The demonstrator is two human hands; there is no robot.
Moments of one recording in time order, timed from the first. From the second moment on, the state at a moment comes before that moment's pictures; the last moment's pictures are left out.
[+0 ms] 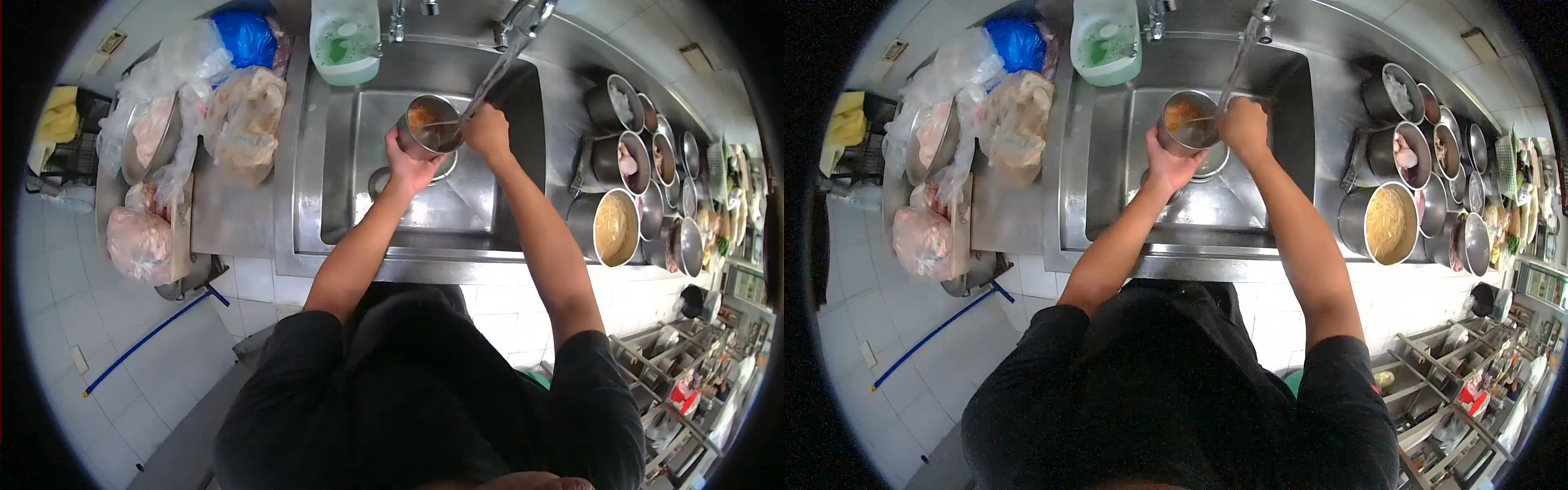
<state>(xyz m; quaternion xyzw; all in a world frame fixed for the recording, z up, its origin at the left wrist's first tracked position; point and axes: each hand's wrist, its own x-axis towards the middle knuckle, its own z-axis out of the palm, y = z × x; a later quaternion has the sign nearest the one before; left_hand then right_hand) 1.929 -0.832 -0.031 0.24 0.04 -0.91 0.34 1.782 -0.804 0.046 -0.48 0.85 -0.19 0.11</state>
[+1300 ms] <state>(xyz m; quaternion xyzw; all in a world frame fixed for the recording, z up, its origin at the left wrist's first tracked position) 2.005 -0.807 -0.052 0.46 0.03 -0.80 0.37 1.771 -0.814 0.080 -0.67 0.74 -0.06 -0.02</state>
